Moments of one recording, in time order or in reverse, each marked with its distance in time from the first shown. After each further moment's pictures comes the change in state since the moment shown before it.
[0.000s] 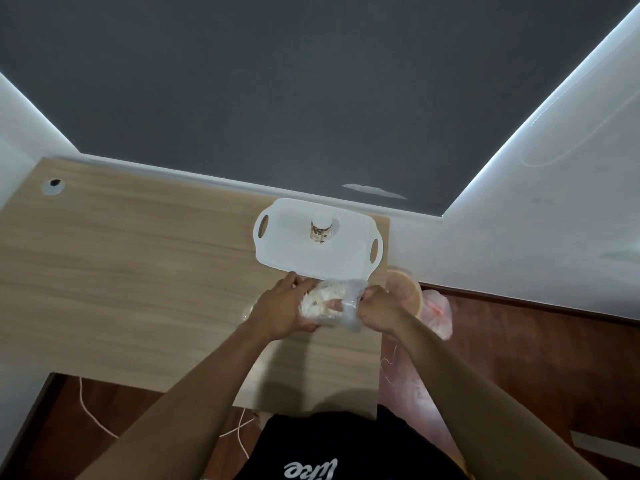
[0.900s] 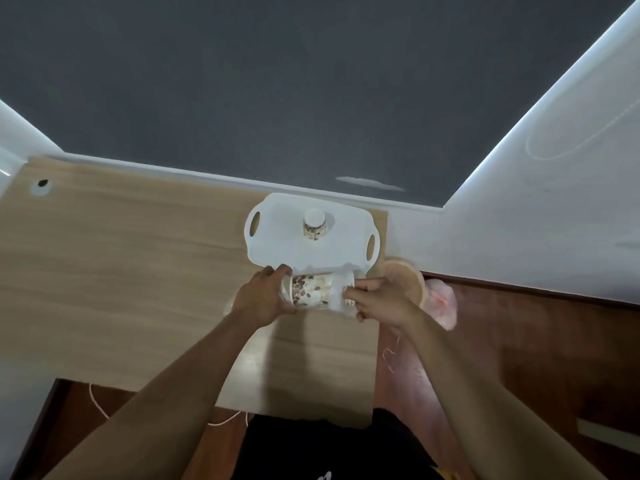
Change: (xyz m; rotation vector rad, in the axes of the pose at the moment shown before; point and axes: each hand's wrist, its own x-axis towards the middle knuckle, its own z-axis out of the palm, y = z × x) left_hand 0.040 -0.015 -0.006 0.029 -0.012 -0.244; right_hand 0.037 0.029 -0.037 0.271 -0.029 0.030
